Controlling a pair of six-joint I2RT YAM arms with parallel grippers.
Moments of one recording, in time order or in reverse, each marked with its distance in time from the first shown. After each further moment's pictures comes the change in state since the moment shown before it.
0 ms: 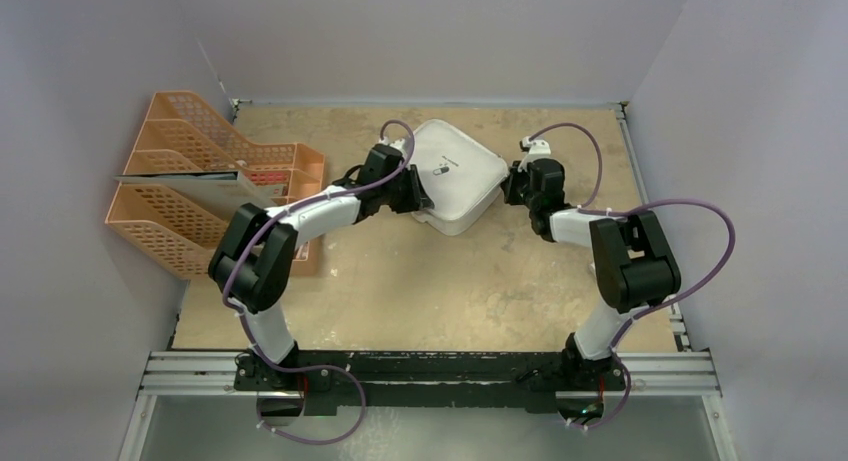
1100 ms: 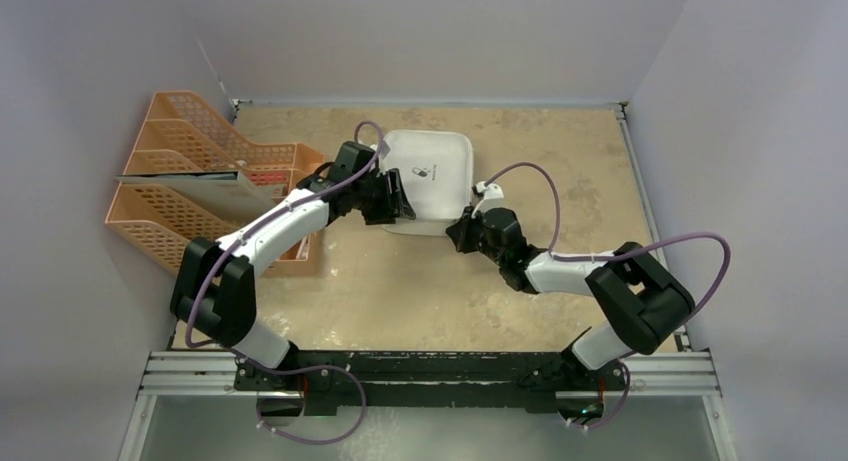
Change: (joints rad) left arm 0.063 -0.231 0.012 -0.348 0.092 0.043; right arm 0.446 -0.199 -0.256 0.095 0.109 0.287
